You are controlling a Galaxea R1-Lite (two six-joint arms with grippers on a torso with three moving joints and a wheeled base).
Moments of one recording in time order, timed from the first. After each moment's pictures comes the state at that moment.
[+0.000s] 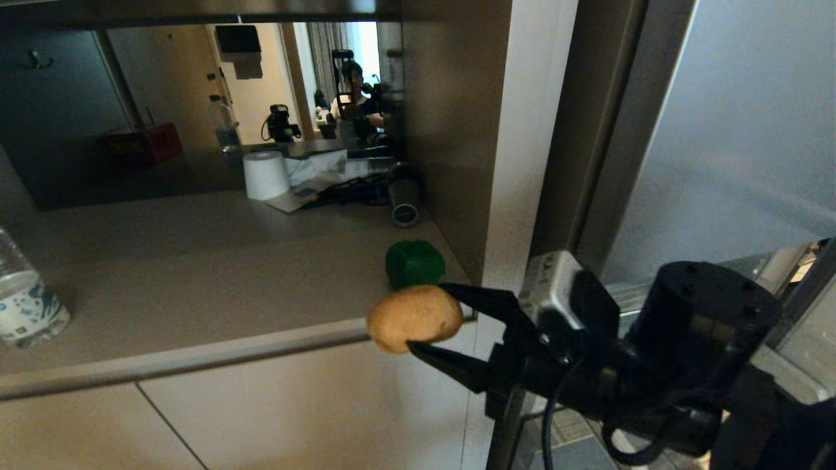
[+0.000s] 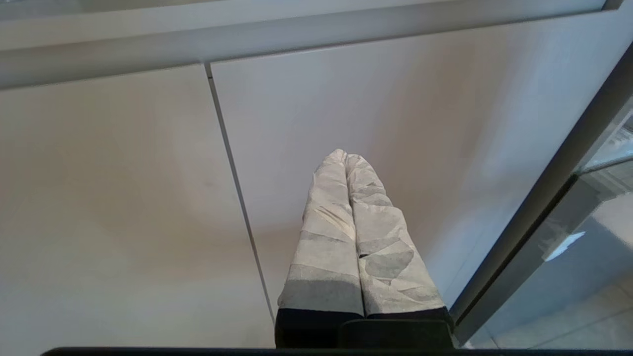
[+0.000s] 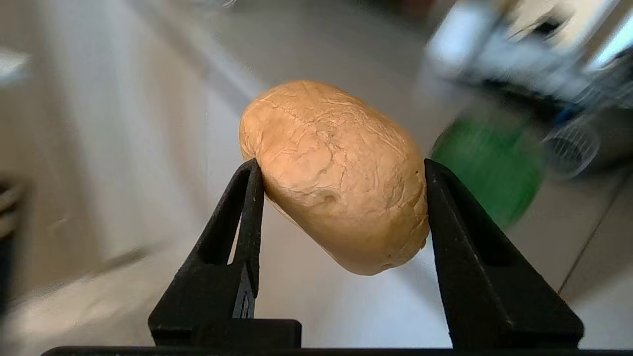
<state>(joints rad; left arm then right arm) -0.01 0.00 -0.03 0.08 0.00 0.00 0.83 1.75 -0.65 -1.18 0.23 -0.28</state>
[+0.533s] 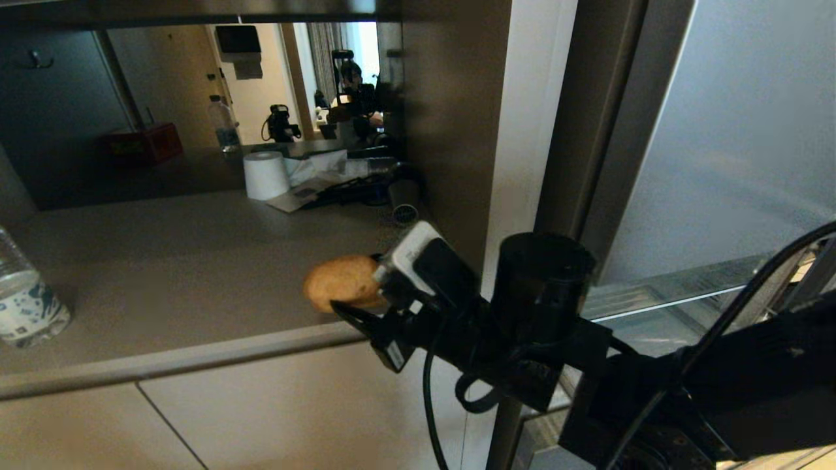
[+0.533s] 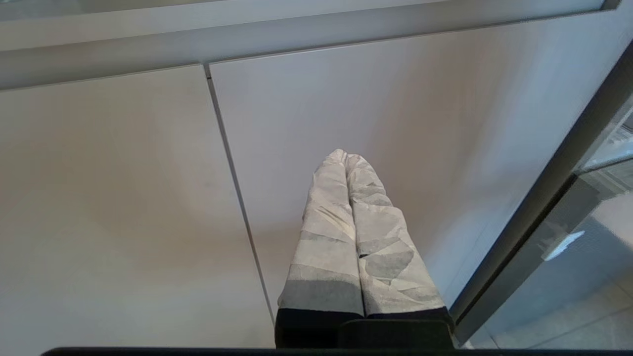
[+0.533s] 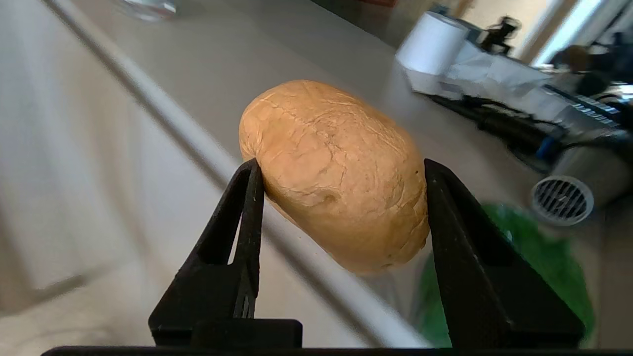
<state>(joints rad) -0.01 0.00 -0.03 0.08 0.00 0.00 0.93 1.98 -1.05 -1.00 0.02 -0.34</state>
